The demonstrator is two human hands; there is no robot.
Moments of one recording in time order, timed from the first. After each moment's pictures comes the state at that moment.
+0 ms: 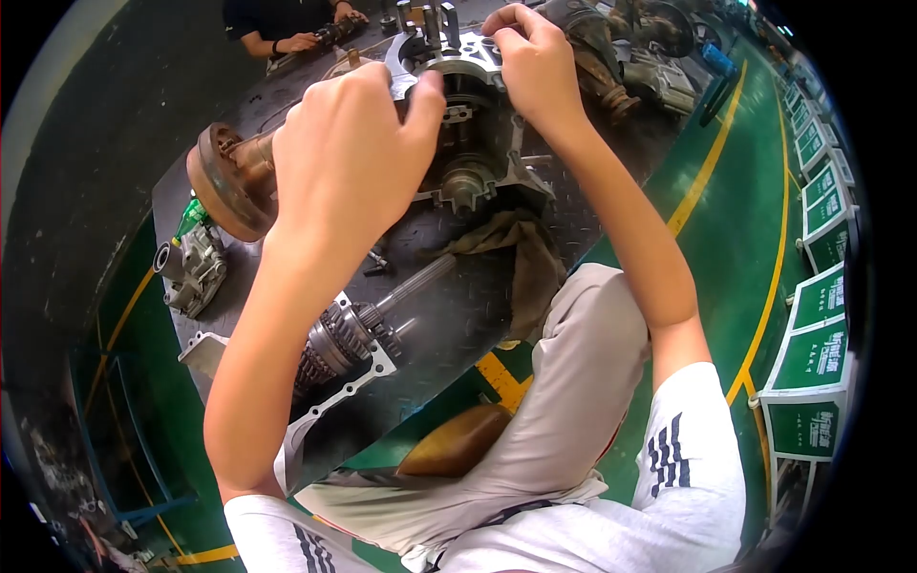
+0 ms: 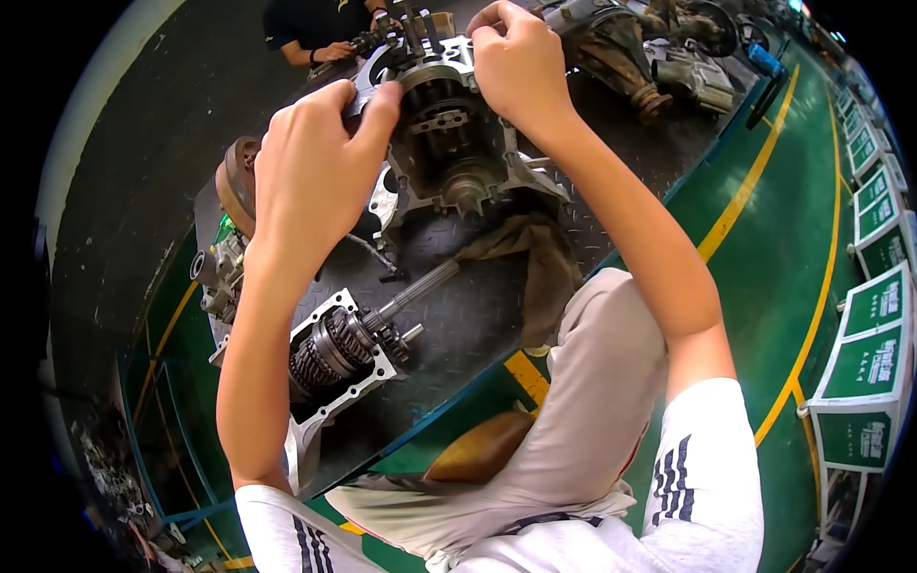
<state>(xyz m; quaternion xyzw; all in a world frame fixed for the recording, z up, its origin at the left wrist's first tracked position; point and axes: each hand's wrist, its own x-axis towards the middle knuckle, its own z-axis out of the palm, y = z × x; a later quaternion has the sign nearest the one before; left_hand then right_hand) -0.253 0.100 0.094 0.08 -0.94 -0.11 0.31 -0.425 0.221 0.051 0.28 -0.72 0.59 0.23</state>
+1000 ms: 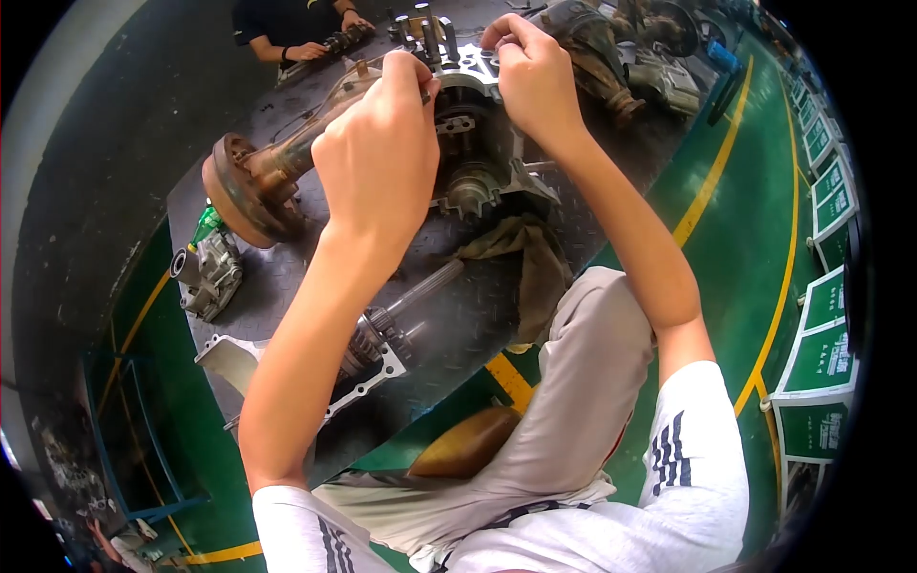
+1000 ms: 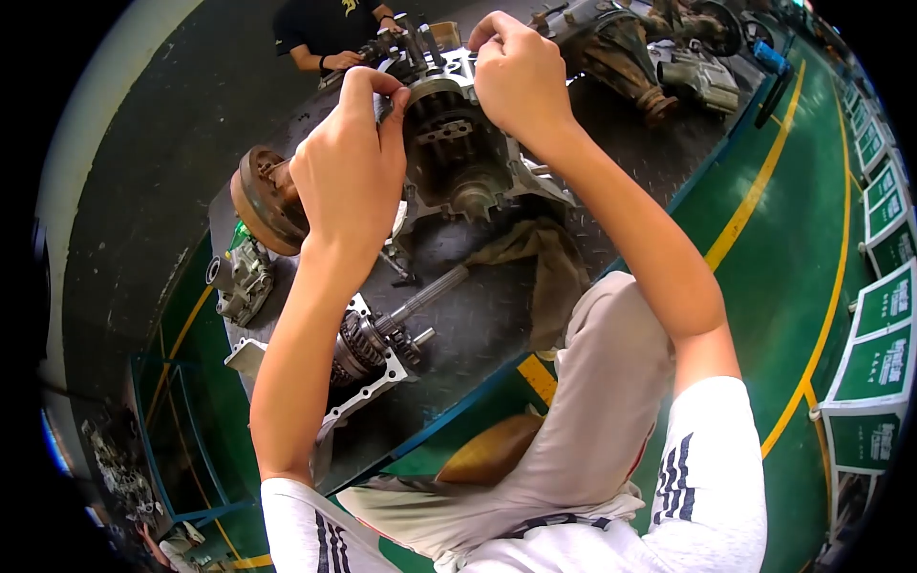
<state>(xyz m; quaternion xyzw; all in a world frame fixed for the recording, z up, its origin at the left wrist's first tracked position) -0.278 0.100 0.062 0.01 -0.87 -0.01 0.49 -0.425 0.220 0.044 0.29 -0.73 0.56 0.25</state>
